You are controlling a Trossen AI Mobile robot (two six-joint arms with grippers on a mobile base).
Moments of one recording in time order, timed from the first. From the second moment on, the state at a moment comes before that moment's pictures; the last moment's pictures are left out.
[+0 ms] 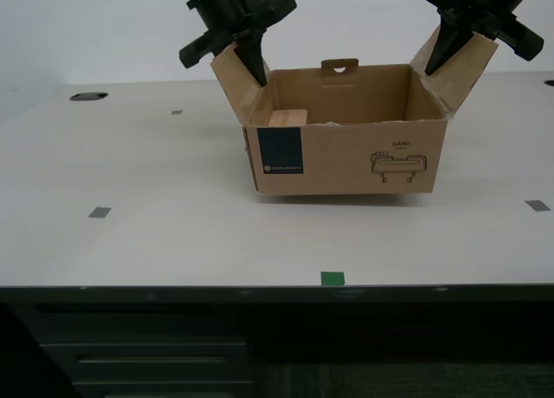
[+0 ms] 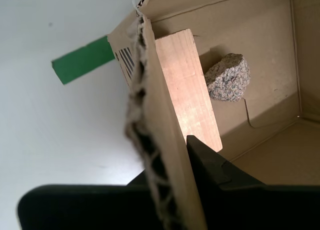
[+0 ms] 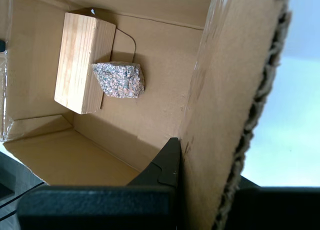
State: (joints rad) arm 0 0.11 1.74 1.28 -0.79 -0.47 0.06; arm 1 -0.48 2.26 1.99 -1.05 0.41 -0.05
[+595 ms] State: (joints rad) arm 0 0.11 1.74 1.28 -0.80 -0.47 0.03; arm 1 -0.49 2.26 1.99 -1.05 0.40 -0.08
